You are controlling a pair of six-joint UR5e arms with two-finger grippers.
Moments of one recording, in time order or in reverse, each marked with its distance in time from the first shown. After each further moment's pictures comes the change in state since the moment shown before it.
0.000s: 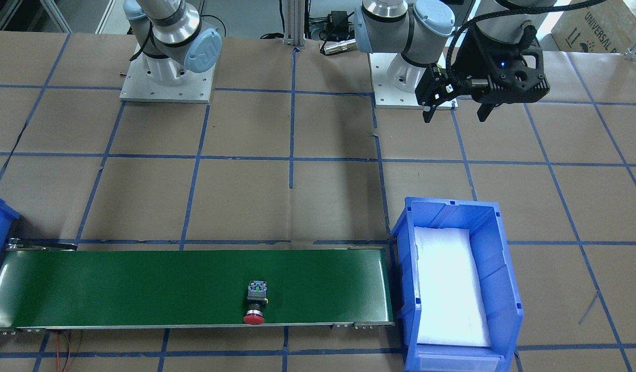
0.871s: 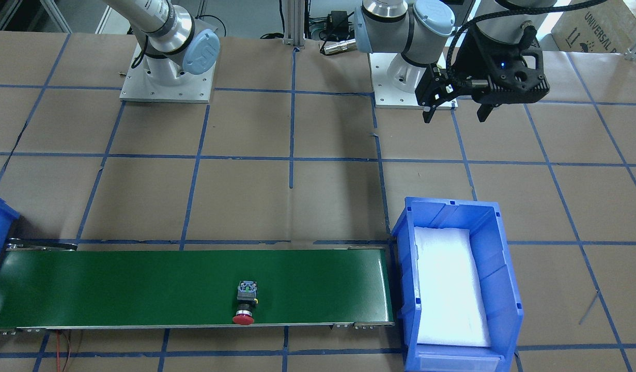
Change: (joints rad) left arm 0.001 0.000 -0.002 0.000 -0.002 -0.001; right arm -0.039 0.198 0.013 -0.235 -0.010 -0.138
